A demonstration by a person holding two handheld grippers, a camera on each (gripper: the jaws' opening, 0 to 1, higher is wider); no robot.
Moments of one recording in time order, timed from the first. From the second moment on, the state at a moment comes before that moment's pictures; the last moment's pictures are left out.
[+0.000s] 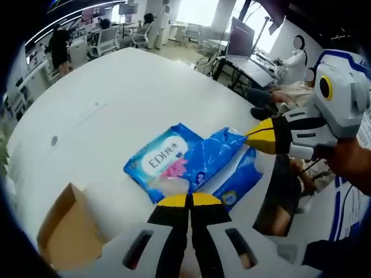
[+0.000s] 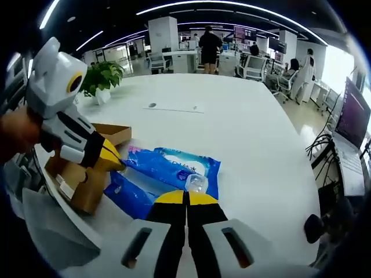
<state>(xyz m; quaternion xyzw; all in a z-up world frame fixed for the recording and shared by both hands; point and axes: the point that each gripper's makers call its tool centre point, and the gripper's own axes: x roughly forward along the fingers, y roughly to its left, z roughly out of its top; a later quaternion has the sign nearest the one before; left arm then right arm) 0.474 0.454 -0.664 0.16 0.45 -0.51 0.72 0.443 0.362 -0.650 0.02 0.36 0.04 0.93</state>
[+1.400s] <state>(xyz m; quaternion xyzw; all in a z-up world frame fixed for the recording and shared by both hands) 0.494 0.321 -0.700 0.17 0.46 -0.53 0.69 0.482 0.224 -0.683 0.03 0.37 0.01 0.93</state>
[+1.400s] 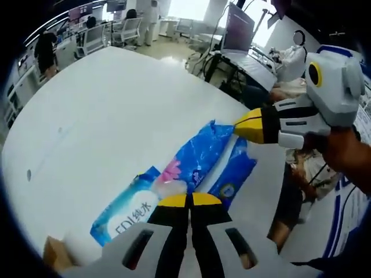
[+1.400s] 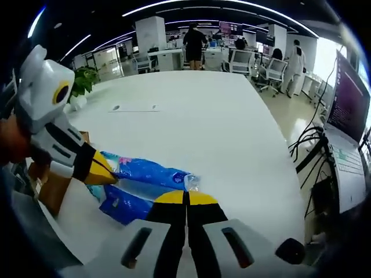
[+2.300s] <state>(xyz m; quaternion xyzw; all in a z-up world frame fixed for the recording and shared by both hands) 0.504 0.276 -0.725 0.17 0.46 -0.54 0.68 0.497 0.180 -0.709 0.02 0.38 -0.02 0.92</state>
